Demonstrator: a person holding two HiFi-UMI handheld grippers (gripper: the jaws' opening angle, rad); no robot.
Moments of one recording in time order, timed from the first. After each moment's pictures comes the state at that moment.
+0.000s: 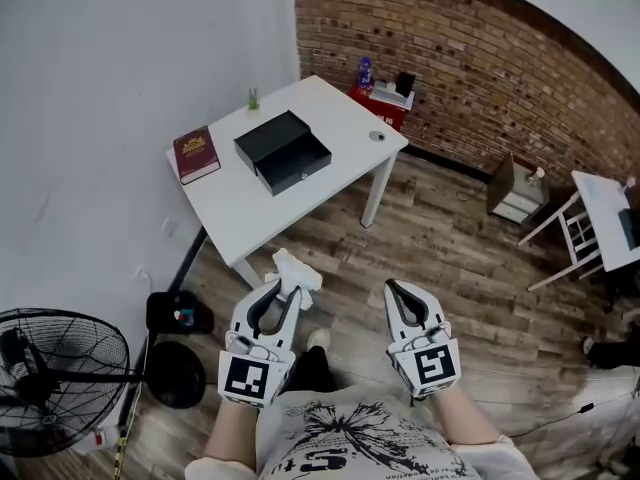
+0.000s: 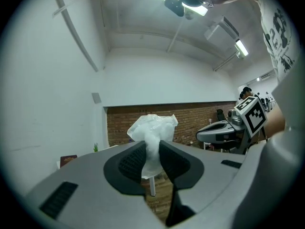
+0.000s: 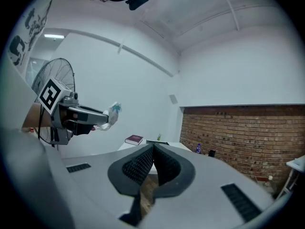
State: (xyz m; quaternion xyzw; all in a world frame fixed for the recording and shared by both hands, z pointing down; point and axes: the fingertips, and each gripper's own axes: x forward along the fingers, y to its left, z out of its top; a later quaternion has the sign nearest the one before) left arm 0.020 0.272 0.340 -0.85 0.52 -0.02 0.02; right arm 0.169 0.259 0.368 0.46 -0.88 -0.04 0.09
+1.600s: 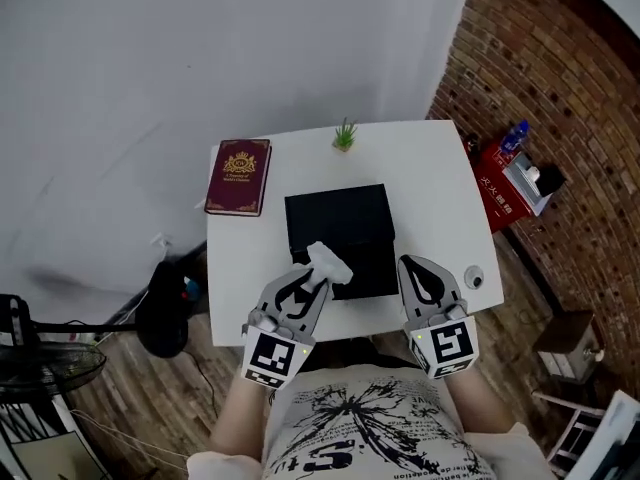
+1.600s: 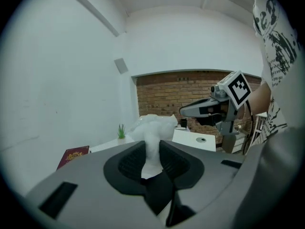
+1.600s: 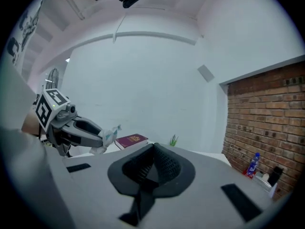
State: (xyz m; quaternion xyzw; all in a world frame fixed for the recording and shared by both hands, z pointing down) left arm -0.095 -0.260 0.454 -0.73 0.66 -0.17 -0.08; right arm -0.003 -0.351 0.429 0.20 -0.97 -0.01 0.13
